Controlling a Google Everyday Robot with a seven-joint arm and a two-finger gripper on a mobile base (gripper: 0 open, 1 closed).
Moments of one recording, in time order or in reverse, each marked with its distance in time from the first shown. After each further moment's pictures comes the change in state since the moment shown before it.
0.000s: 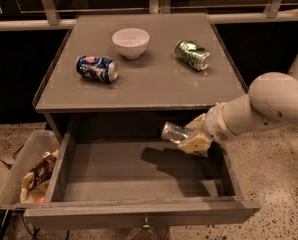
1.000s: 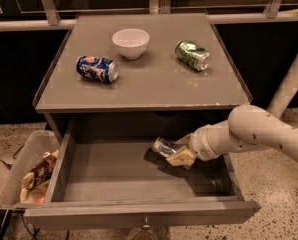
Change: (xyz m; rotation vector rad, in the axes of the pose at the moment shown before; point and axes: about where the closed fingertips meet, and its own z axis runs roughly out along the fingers) arm 0.036 0.004 0.093 -0.058 -0.058 0.119
